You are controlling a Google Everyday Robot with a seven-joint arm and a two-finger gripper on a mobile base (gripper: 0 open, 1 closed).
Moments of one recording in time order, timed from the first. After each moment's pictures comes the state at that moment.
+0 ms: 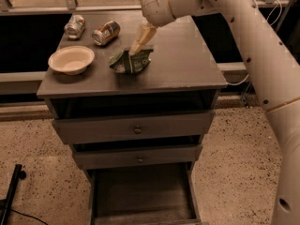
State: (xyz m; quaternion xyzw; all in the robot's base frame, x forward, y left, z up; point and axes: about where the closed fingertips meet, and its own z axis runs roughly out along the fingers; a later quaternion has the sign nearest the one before) arm 0.684 0.073 1.001 -0.76 0.32 0.06 0.56
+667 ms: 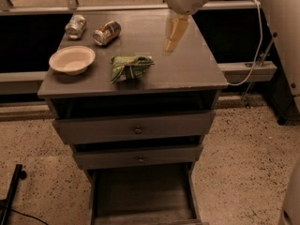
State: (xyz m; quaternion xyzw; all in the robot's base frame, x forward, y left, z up) arm 0.650 -0.009 1.001 -0.81 0.43 0.03 0.39
